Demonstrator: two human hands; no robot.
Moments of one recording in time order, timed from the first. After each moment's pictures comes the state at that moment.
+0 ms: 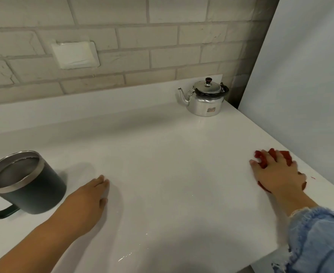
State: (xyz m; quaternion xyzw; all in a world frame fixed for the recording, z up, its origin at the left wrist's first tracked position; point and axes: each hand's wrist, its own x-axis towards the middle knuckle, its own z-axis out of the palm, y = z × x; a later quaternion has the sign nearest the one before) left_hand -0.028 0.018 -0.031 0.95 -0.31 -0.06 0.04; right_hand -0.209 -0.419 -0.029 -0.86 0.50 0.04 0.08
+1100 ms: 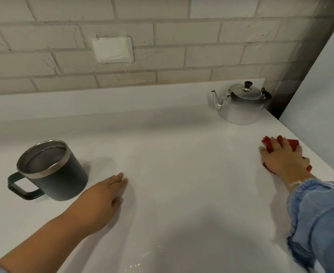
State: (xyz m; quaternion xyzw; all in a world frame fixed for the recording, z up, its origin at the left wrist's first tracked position) left_hand -0.032 0.020 -0.020 0.95 -0.28 -0.09 0.09; right_hand -0.083 -0.463 -0.039 -0.90 0.42 0.04 0.08
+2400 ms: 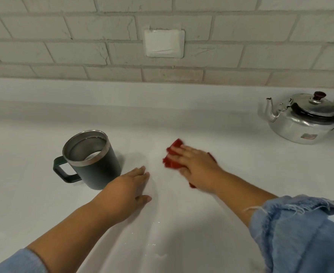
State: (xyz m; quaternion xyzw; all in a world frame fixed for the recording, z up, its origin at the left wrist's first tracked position) left_hand -0.020 0.021 -0.011 0.97 -0.20 -0.12 0.12; right_hand 0.030 -0.211 -0.042 -0.96 -0.24 0.00 0.14
